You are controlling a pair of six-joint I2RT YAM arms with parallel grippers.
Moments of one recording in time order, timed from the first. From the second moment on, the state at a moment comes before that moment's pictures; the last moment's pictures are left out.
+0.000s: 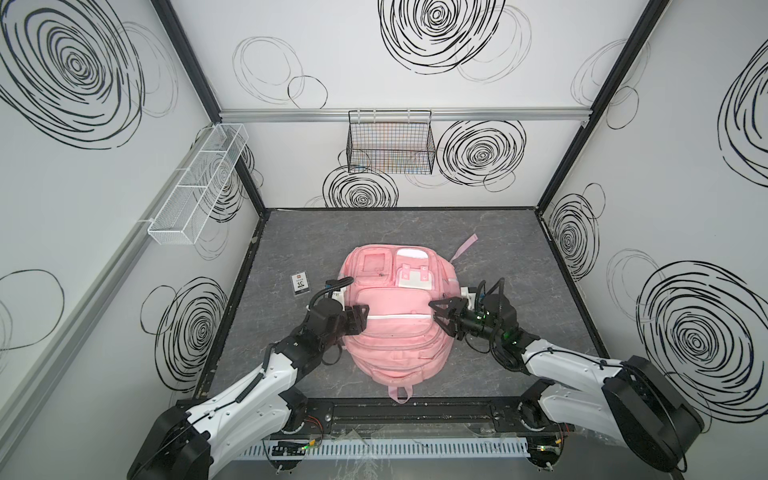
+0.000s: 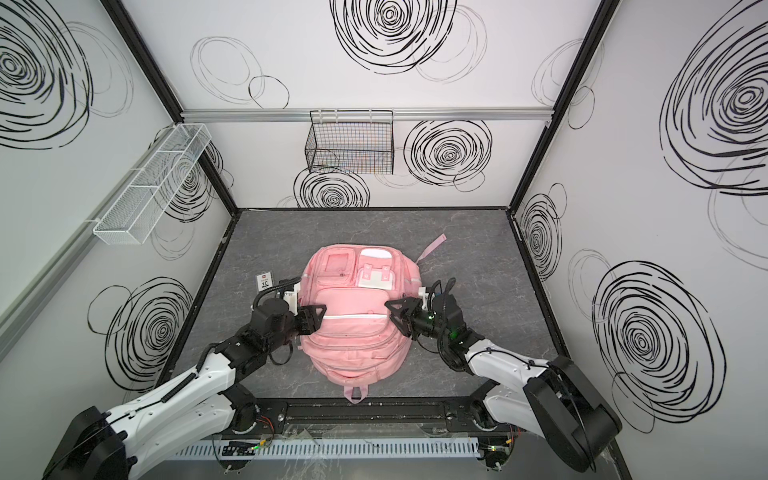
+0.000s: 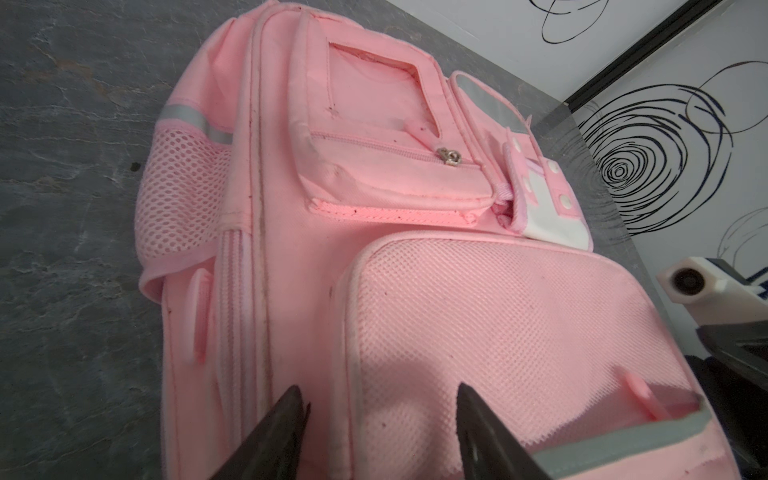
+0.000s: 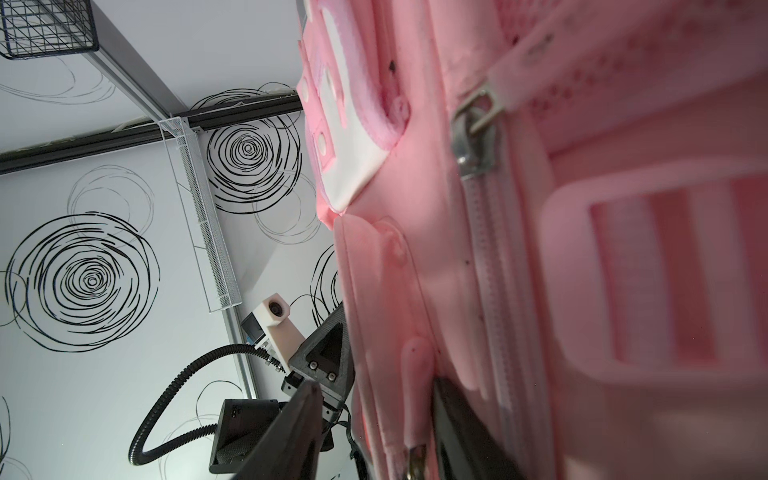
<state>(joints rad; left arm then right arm) -0.53 0.89 0.35 -0.03 -0.03 -0.65 0.57 1.16 0.27 0.58 -0.46 1.62</state>
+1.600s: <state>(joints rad) -0.53 1.03 0.65 -0.13 0.00 -0.46 0.53 1.09 0.29 0.54 -0.41 1.10</state>
